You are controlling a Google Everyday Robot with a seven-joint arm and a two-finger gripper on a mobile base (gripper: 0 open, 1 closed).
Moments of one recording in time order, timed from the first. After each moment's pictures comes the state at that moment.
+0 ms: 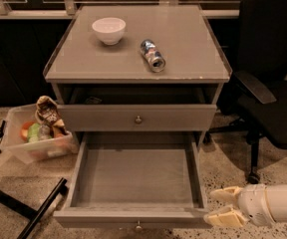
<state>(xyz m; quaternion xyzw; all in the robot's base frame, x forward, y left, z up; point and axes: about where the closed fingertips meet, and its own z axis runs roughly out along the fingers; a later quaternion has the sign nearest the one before) 0.364 -0.219 0.605 -0.41 0.81 0.29 0.29</state>
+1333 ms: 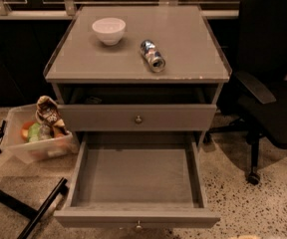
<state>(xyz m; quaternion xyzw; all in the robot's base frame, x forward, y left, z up) 0.280 -0.250 0.545 -0.31 0.83 0.33 0.32</state>
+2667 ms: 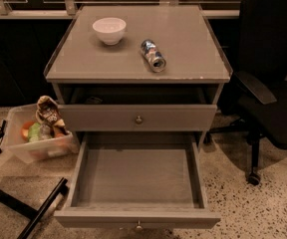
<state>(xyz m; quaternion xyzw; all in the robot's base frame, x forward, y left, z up) 0.258 -0.206 0.372 -0.24 0.84 0.39 0.31</state>
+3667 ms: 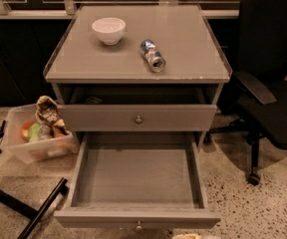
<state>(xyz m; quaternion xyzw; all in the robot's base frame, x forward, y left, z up) 0.322 -0.136 0.383 -0.29 0.74 0.46 0.39</state>
